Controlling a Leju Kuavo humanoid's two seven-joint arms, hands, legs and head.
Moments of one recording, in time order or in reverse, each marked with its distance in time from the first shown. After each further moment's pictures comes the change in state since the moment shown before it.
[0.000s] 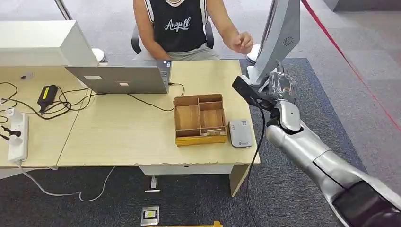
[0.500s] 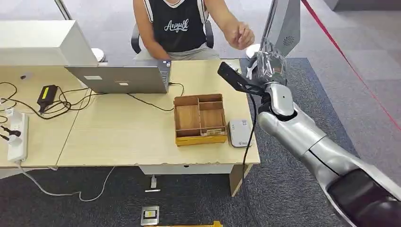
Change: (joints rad) left arm -0.011 0.000 -0.032 -0.003 -0.011 -0.018 0.009; right arm -0.151 0.144 0.061 0.026 0.093 0.153 -0.056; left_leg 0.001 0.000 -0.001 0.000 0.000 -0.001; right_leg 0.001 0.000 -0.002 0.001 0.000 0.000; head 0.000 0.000
